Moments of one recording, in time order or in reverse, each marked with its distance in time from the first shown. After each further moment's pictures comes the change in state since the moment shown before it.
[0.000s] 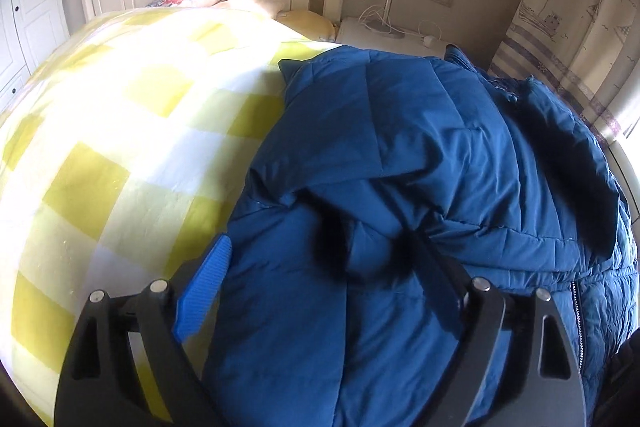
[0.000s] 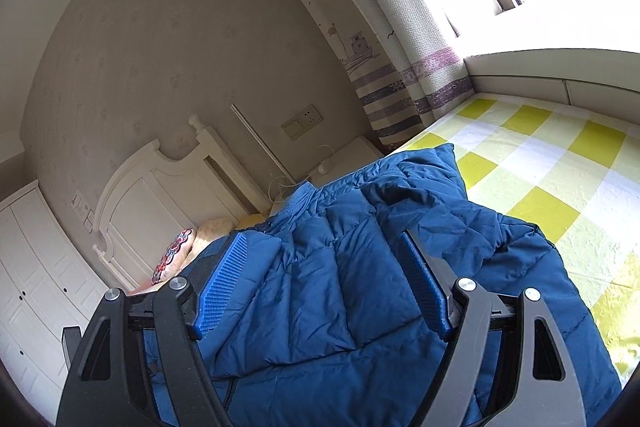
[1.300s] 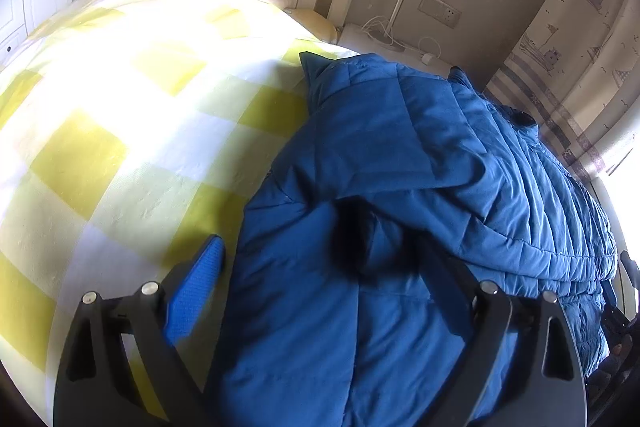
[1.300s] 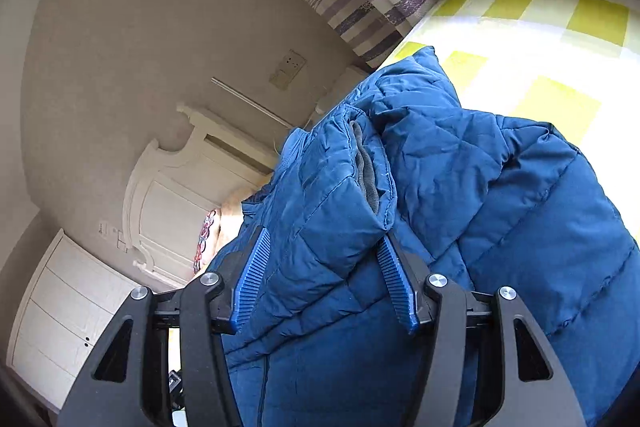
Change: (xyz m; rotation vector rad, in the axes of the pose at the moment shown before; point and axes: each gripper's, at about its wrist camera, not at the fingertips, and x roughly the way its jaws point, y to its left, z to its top) left arm -0.001 0.022 0.001 -0.106 -0.017 -0.084; right arm 0.031 -0.046 0.000 0.325 0.238 0.056
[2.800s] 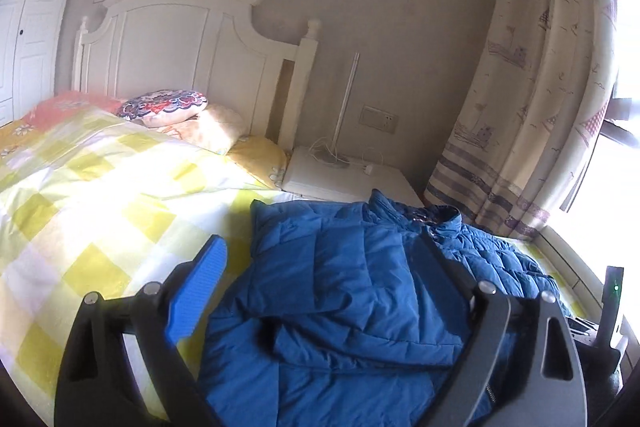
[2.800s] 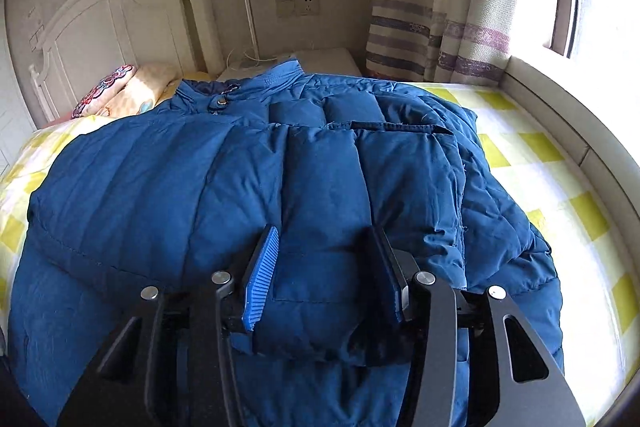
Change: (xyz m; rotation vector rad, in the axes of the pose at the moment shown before) left arm -0.083 -0.049 0.018 0.144 -0.402 -0.134; right arm 0.042 0.075 -0.039 -0.685 0.104 -0.440
